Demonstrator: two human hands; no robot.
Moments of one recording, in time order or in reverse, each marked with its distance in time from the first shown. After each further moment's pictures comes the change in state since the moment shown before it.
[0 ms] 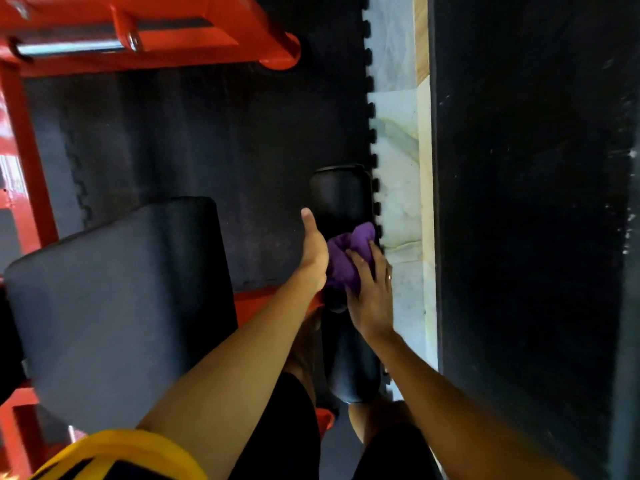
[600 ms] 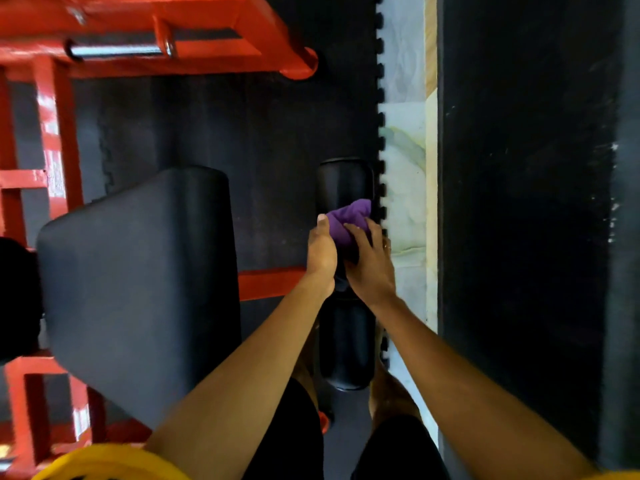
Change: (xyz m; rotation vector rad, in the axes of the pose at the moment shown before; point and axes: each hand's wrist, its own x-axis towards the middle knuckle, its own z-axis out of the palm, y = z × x) left_hand -0.025 -0.043 -0.004 -0.049 -0.024 0.092; right_hand 0.028 -0.006 -0.025 -0.033 -0.119 -0.058
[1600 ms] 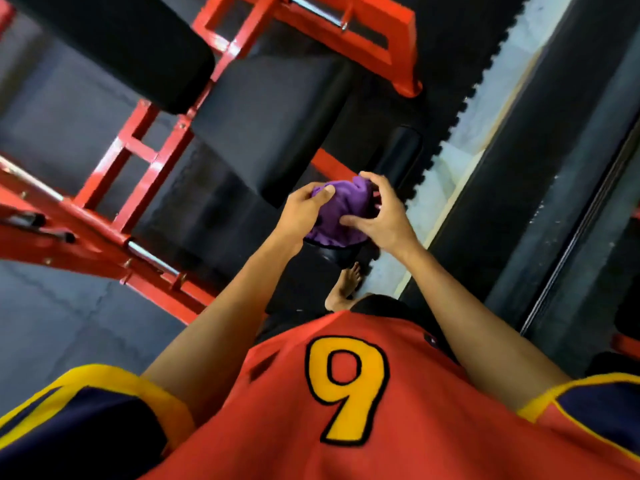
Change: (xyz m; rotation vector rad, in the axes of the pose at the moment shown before) left_hand -0.345 -0.153 -0.113 -0.113 0.181 0.569; right_hand -0.263 -0.085 -0.173 0.257 -0.382 -0.552
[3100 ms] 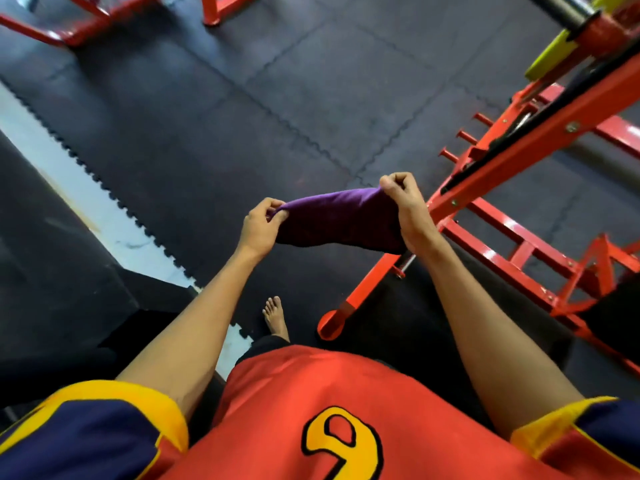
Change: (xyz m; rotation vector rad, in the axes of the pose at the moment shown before) left_hand -0.428 -0.331 -0.309 -0.441 1.662 -0.191; right_hand -0.192 -0.297 0.524 -0.165 -1.444 -0.484
